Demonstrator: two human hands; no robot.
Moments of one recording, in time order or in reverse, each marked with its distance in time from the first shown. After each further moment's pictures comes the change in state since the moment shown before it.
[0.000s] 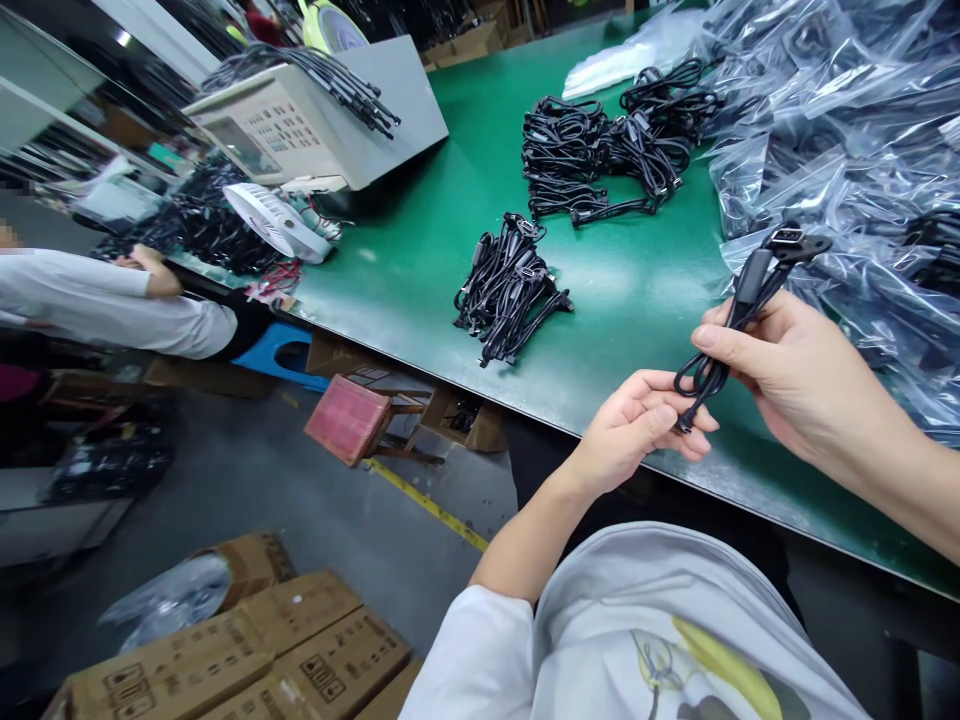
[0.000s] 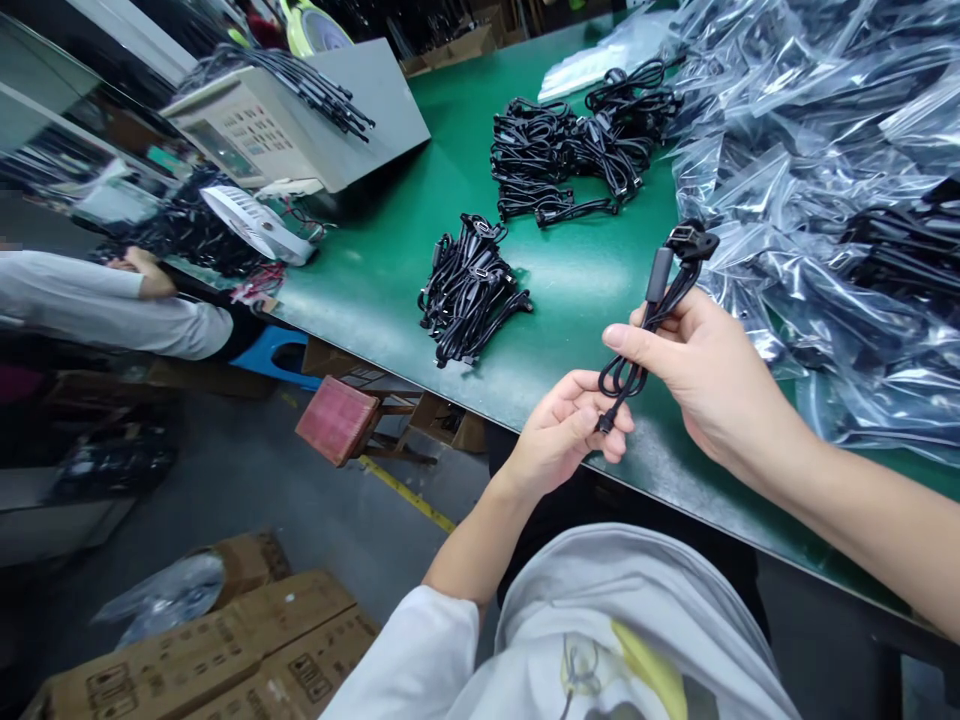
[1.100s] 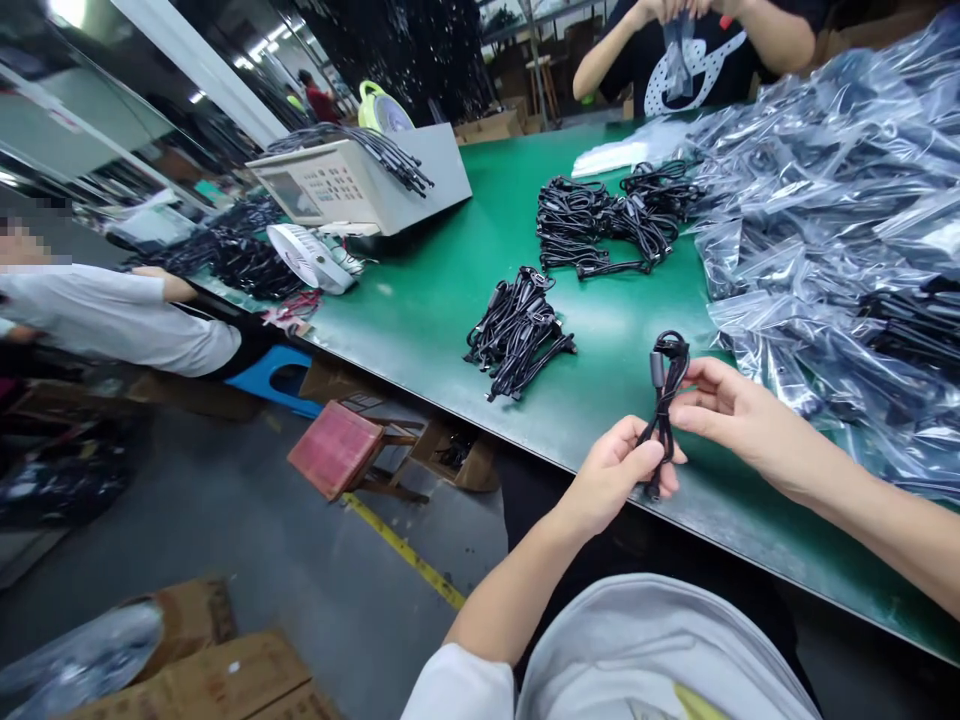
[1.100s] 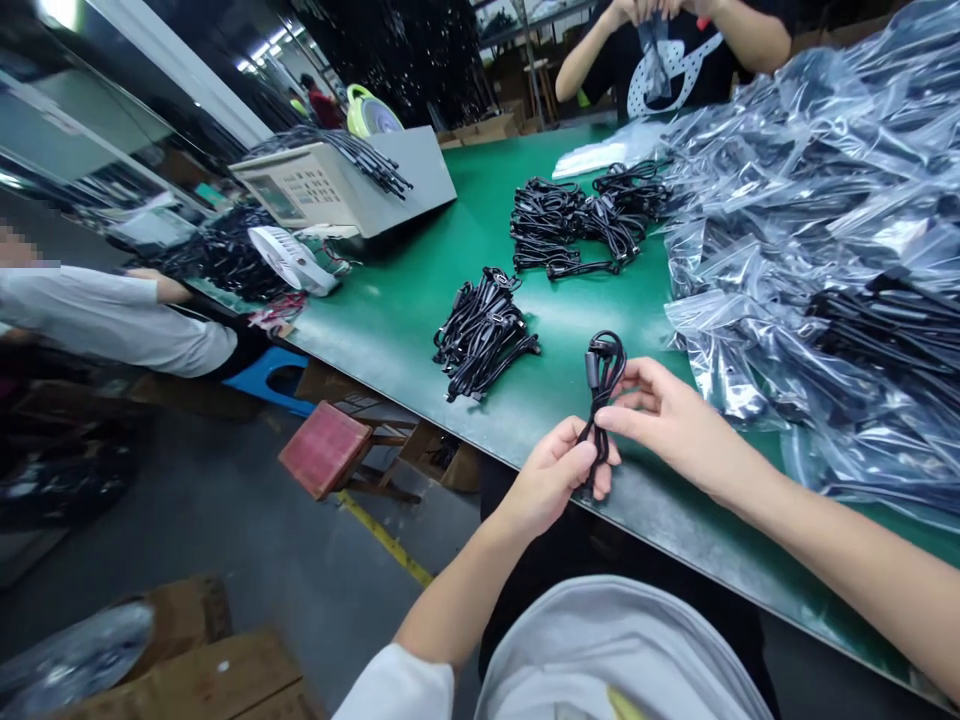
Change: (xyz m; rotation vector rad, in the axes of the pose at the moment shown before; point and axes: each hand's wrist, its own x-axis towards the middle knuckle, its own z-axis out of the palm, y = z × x) left_hand -0.006 -0.001 -0.008 0.201 0.102 -0.023; right_hand 0.006 0.013 -0.016 -0.219 -0.368 0.022
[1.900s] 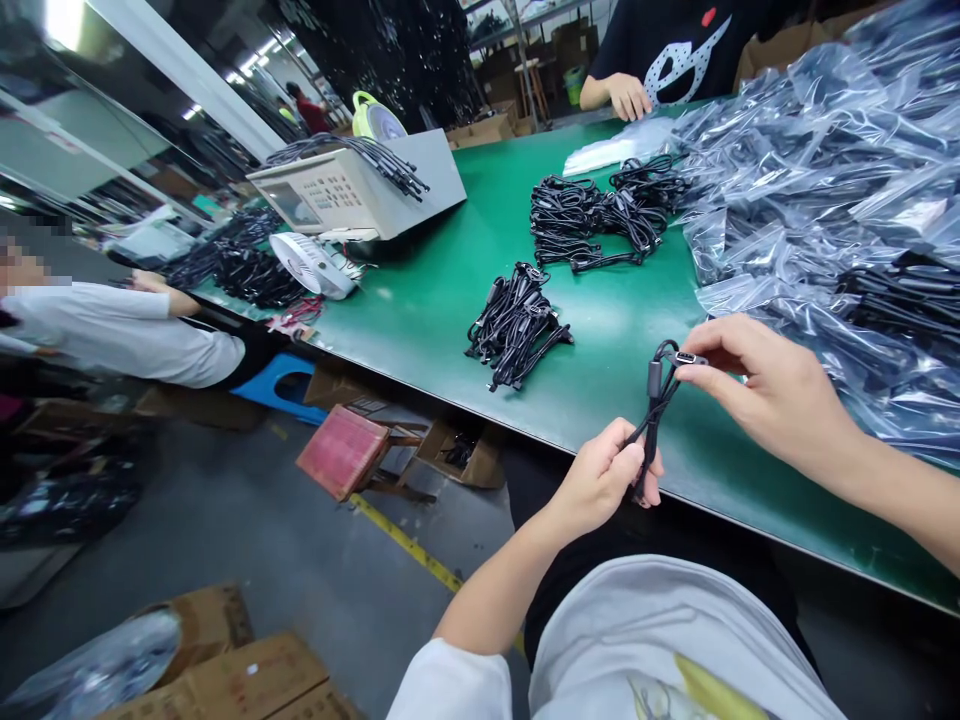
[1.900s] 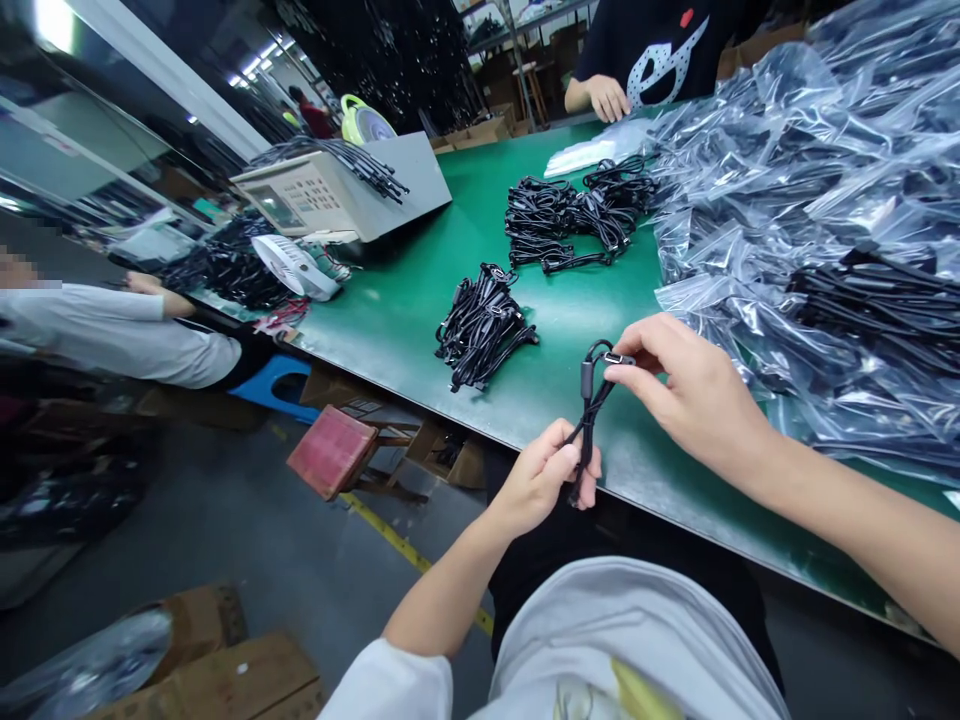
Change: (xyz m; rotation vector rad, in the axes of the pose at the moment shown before) left_hand -0.034 0.015 0.002 0.340 -0.016 -0.013; right_hand -0.014 -0.020 -0.006 -0.600 0.265 -0.473
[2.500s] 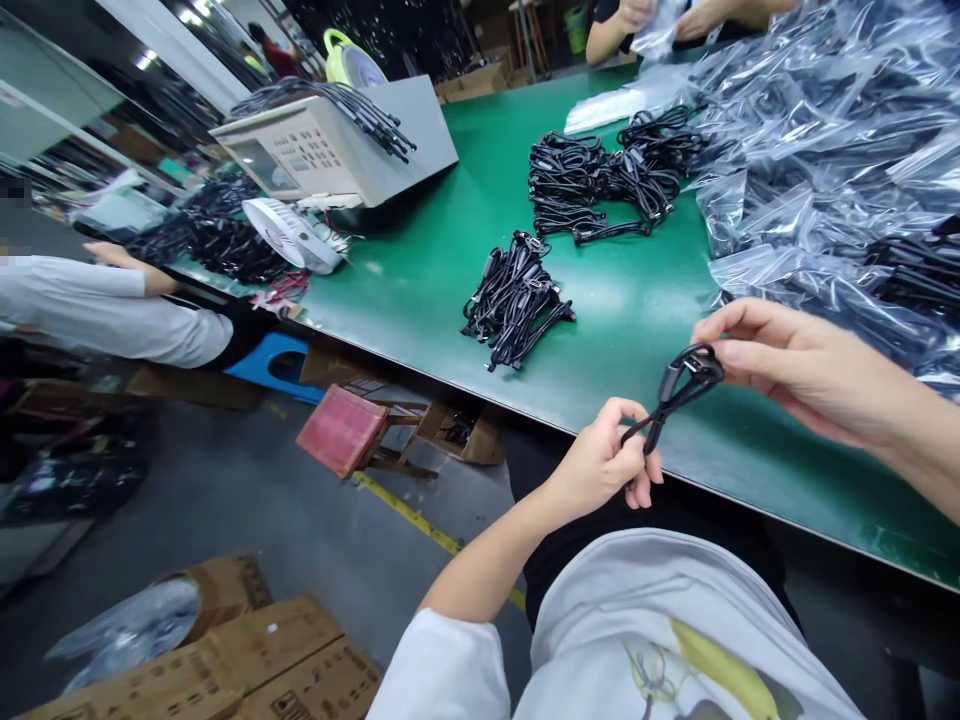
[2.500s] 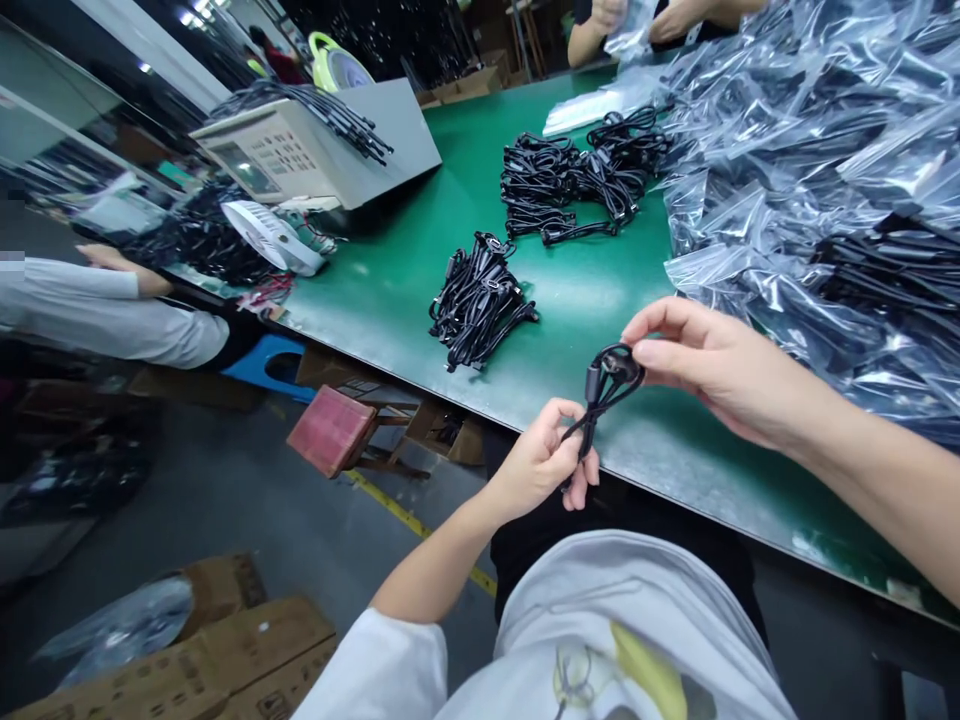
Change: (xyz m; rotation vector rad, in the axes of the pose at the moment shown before) left_hand -0.002 -0.002 -0.006 -0.049 -0.051 -0.127; right_hand 0.004 0.008 -0.009 0.677 -0.219 0.471
